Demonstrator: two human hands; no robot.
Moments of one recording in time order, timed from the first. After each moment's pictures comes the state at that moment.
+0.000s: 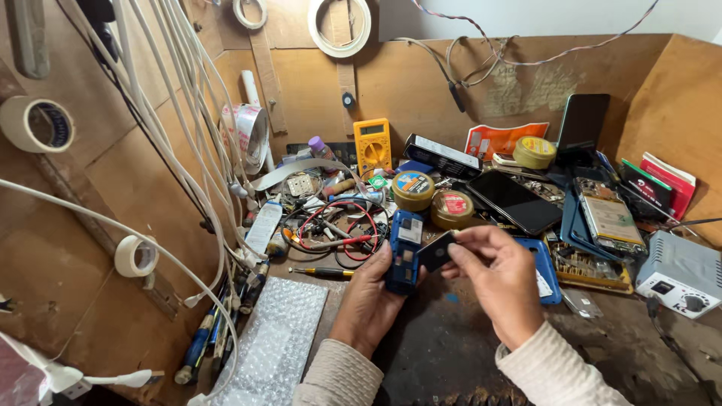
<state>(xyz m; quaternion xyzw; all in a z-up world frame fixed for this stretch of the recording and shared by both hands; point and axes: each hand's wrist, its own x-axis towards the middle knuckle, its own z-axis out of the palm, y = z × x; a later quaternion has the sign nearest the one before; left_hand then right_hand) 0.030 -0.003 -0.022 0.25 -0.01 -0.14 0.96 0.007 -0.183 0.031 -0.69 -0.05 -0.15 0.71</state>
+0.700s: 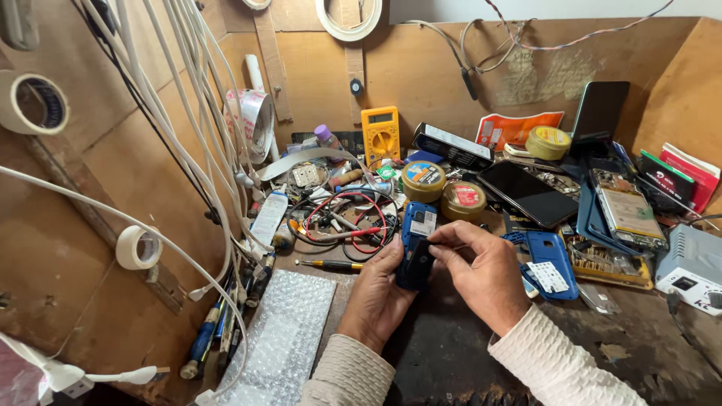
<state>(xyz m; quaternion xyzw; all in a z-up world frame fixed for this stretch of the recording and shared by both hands) 0.030 0.000 -0.028 0.24 -0.03 -0.15 0.96 0.009 -0.152 0.034 -0.80 -0.12 -0.17 0.56</state>
